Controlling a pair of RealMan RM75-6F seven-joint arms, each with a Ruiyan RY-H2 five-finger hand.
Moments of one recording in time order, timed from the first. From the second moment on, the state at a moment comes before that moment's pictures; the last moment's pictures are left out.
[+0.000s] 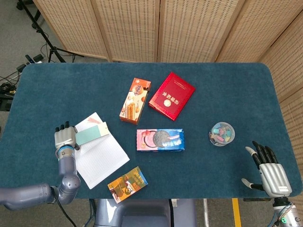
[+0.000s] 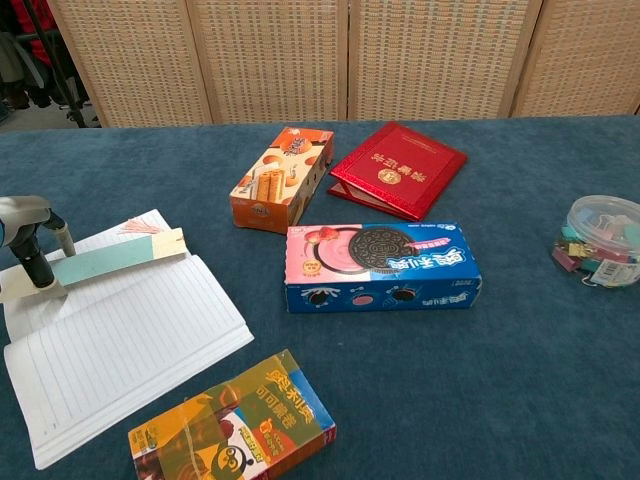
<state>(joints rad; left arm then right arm) -0.79 -1.60 -0.32 -1.54 0.07 1.31 0.91 0.08 -1.12 -0.01 -1.63 -1.56 1.43 0.00</state>
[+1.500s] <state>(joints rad) -0.64 -1.16 -0.23 -1.86 0.59 1.04 0.66 0.07 -1.13 -0.01 -1.64 -1.56 1.44 -0.02</state>
